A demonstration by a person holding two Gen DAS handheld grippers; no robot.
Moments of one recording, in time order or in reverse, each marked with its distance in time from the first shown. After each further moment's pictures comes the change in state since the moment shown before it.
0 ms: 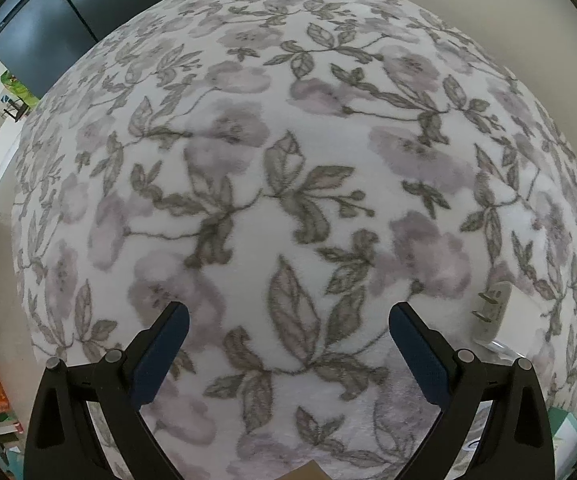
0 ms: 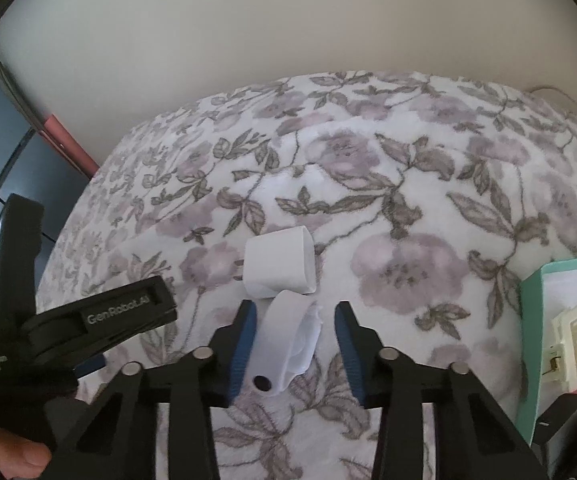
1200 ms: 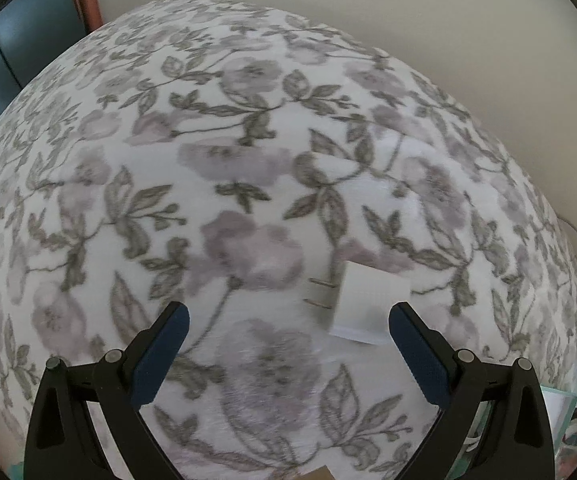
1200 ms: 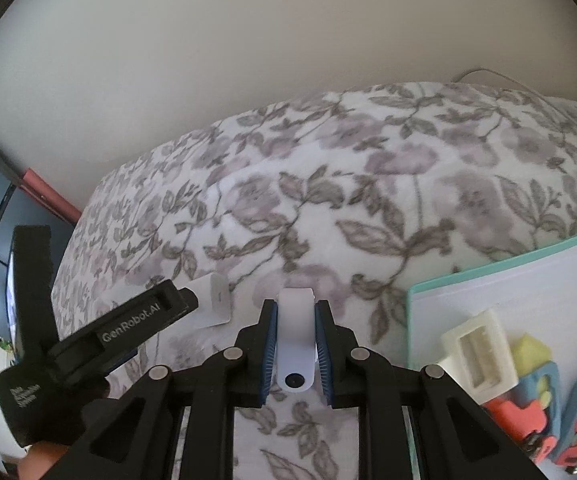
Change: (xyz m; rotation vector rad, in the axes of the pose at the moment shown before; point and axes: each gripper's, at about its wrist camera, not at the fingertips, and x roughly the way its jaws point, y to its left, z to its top) left arm -0.025 -0.121 -0.024 0.188 -0.090 -0.230; right arm -0.045 -0.074 0.018 0.167 -0.054 -0.044
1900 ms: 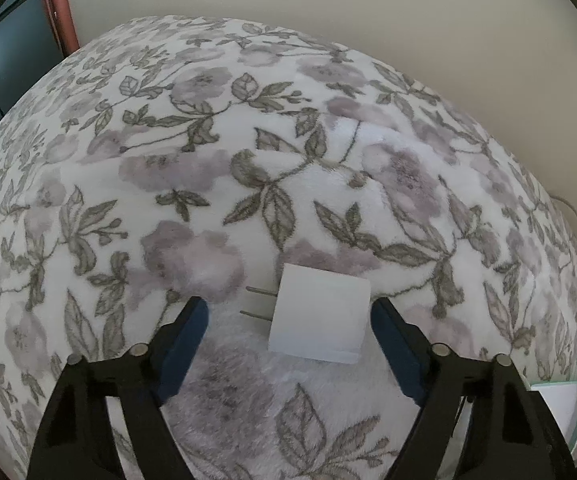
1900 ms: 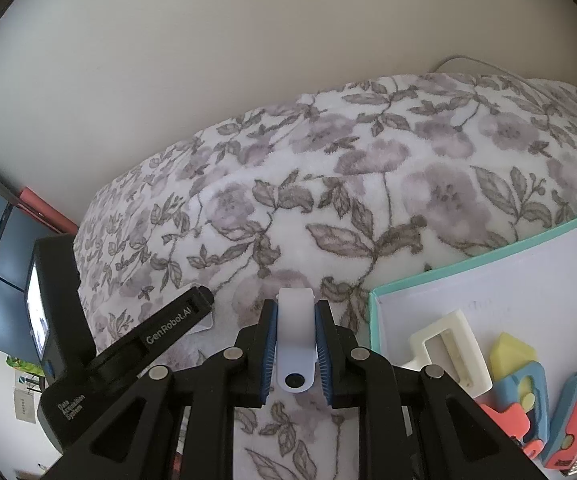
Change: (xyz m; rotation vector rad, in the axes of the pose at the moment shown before) left arm 0.018 -0.039 -0.008 0.079 -0.060 -0.023; right arm -0.004 -0.023 0.003 0.057 0.006 0.008
